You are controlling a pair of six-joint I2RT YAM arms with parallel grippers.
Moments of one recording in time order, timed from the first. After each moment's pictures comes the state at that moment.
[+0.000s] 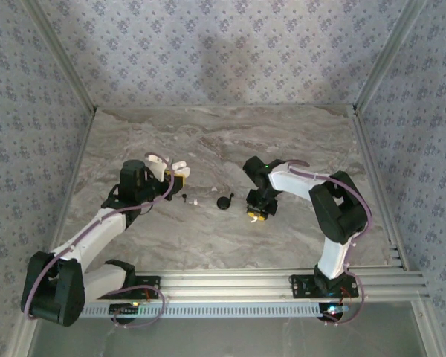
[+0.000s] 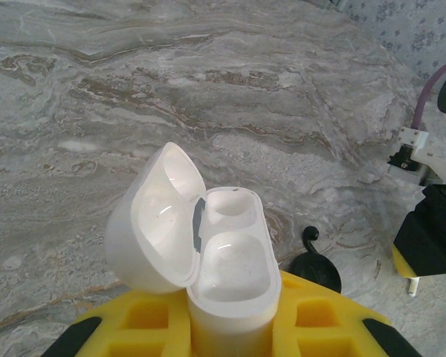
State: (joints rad) left arm -0.30 1.11 0.56 0.06 0.45 -0.12; right arm 0.59 1.80 1.11 -0.85 -0.19 0.95
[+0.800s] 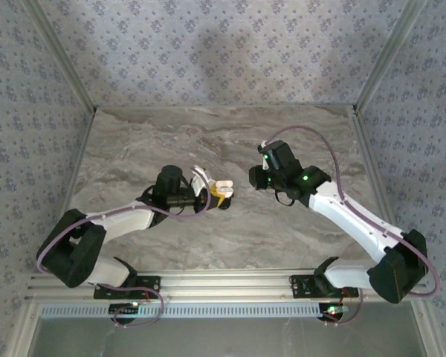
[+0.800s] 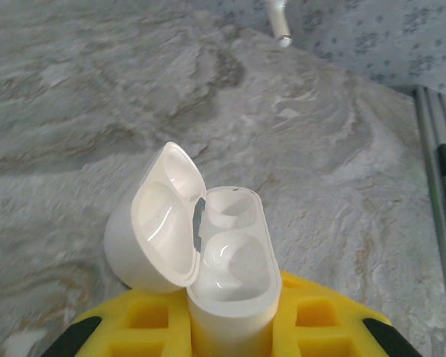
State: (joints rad) left arm -0.62 1.41 0.59 0.39 0.65 0.03; right arm 0.65 1.25 1.08 -0.60 0.05 0.41
